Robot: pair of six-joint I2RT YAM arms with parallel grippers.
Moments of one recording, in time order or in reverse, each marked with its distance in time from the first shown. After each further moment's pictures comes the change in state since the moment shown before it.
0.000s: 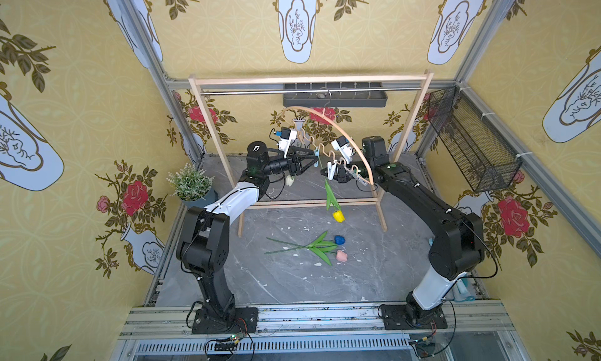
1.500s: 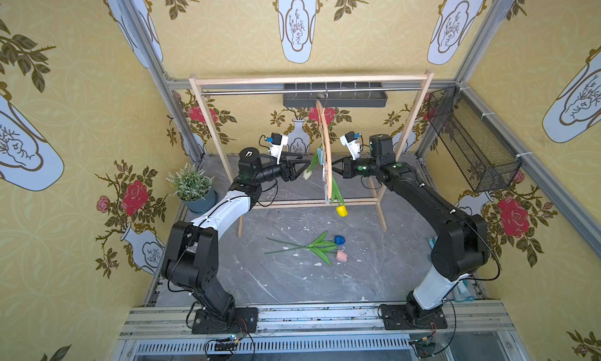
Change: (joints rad) left arm 0.027 -0.150 -0.149 -0.111 -0.116 0.089; right arm -0.047 -0.012 -0.011 0.041 0.064 0.022
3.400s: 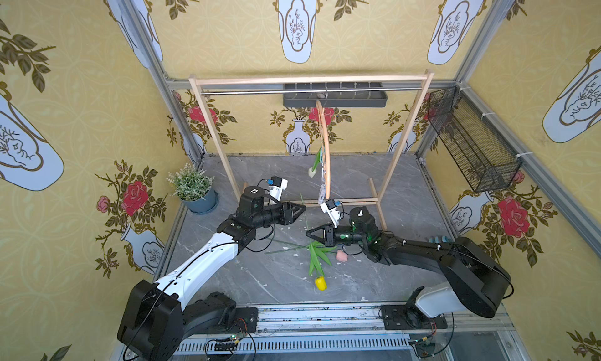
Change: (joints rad) left arm -0.166 -0.478 -0.391 -0.515 -0.341 -0.134; right arm 0.415 -0.275 -0.943 0.866 0.146 0.541
